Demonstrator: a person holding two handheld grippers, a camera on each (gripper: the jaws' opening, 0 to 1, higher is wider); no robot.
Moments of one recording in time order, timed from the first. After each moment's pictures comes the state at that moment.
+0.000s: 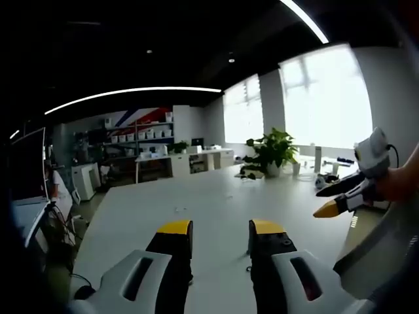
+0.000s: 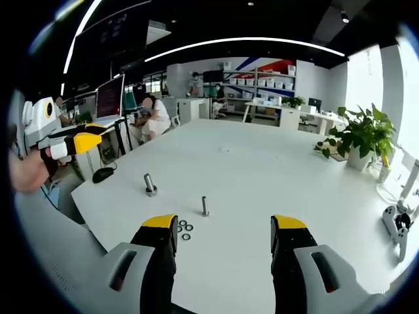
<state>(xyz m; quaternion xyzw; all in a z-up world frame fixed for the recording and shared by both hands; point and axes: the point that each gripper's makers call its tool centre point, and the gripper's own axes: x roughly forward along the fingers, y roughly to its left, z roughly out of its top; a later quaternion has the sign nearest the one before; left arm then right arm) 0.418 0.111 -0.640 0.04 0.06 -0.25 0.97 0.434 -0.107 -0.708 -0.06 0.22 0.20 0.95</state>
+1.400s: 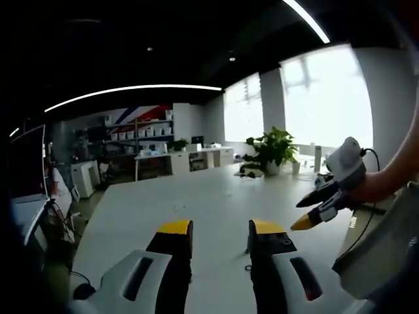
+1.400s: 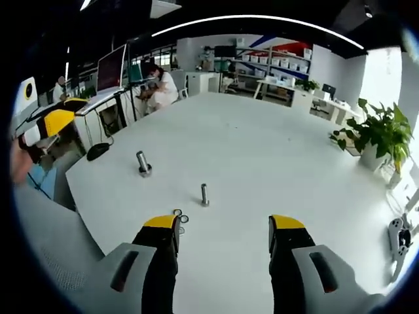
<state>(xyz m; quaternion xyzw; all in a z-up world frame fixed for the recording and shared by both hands) 0.417 0.112 -0.643 0.03 0.07 -0.25 0.97 0.471 -0.085 -0.752 -0.11 0.30 0.23 0.92</state>
